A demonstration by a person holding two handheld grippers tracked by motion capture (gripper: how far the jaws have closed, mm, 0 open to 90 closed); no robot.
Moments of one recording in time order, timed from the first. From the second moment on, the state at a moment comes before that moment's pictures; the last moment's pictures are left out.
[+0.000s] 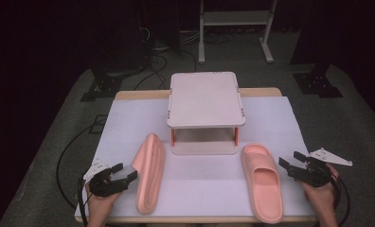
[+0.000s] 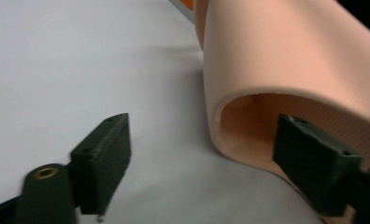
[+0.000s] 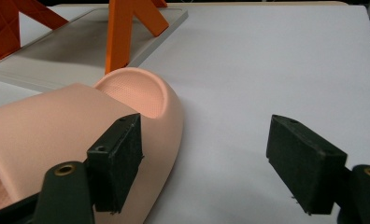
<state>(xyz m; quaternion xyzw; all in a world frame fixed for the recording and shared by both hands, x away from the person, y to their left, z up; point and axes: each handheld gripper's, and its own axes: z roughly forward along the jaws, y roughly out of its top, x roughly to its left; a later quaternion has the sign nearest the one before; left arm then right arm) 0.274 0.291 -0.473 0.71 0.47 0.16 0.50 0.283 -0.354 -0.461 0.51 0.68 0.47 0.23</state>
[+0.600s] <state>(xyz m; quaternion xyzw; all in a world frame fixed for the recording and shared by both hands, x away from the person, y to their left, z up) 0.292 0.274 -0.472 0.72 0.46 0.13 0.50 0.283 -0.353 -0.463 0.51 0.68 0.47 0.23</state>
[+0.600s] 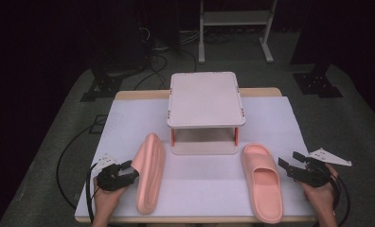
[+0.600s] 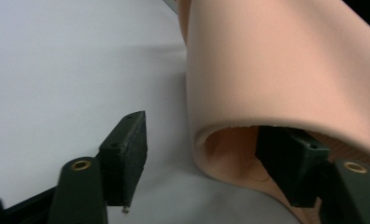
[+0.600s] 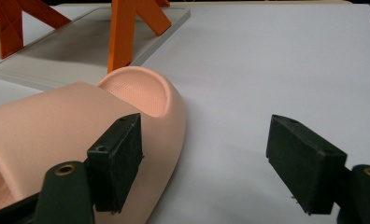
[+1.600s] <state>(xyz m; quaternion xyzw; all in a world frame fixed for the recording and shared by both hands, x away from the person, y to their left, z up) 0.293 0.253 -0.463 0.72 0.44 0.12 0.52 0.283 -0.355 -0.464 0.51 0.68 0.47 0.22</state>
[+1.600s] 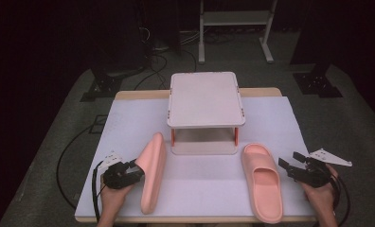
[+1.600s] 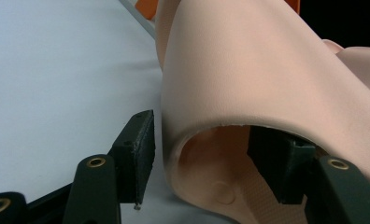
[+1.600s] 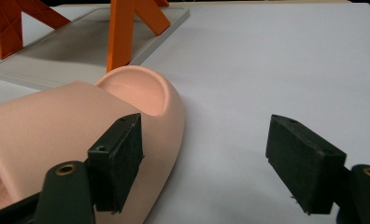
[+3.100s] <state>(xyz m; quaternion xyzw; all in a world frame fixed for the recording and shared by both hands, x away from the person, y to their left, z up) 0.298 0.221 -0.461 0.73 0.41 0.12 0.53 0.279 -0.363 -0.462 0.51 0.67 0.49 0.22</state>
